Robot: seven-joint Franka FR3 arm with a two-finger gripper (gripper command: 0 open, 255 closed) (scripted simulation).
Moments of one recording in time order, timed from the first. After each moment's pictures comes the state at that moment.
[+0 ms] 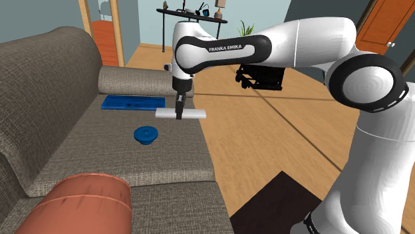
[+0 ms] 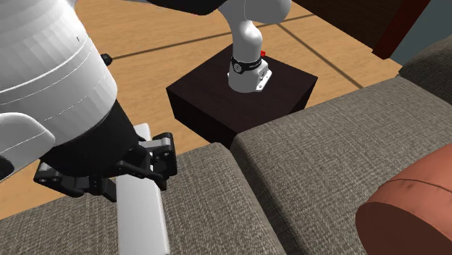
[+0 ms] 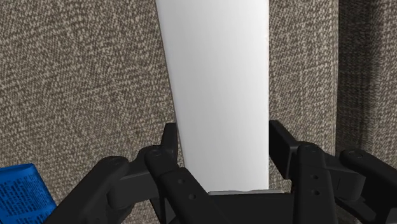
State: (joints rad) arm 0.21 0.31 0.16 -1.57 -0.02 1.87 -0.55
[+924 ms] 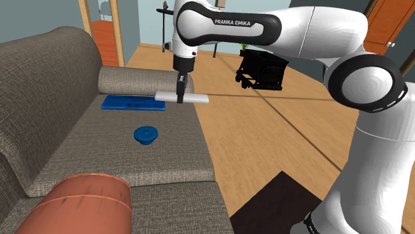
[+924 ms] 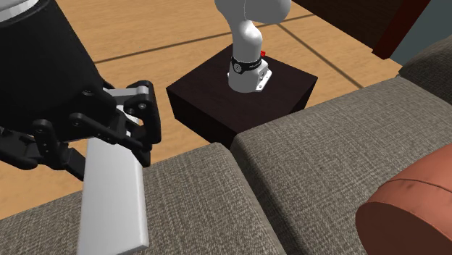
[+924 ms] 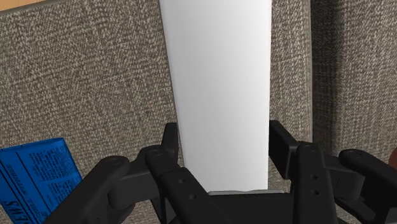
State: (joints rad) arm 0.21 0.31 0.16 -1.37 -0.03 1.67 -0.55
